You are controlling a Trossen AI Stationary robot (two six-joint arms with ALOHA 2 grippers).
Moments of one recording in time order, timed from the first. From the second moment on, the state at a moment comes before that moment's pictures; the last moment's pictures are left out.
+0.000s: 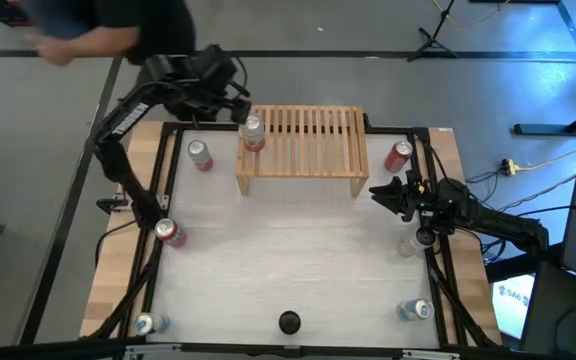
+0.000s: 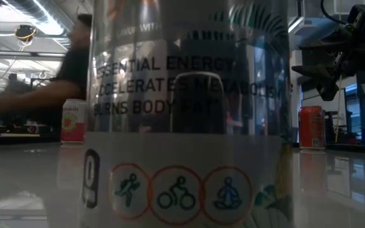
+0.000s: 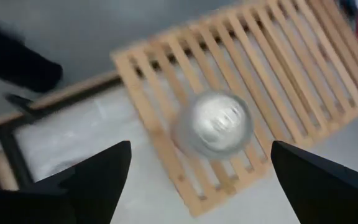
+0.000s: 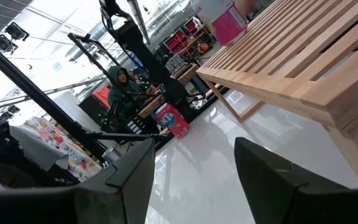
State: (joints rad) left arm 0.54 1.67 2.22 -1.57 -0.18 -0.60; right arm -0.26 0.01 0.02 0.05 -0.18 0.73
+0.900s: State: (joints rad) left arm 0.82 1.32 1.36 -1.45 -0.15 -0.68; right arm -0.26 0.01 0.02 0.05 -0.12 0.75
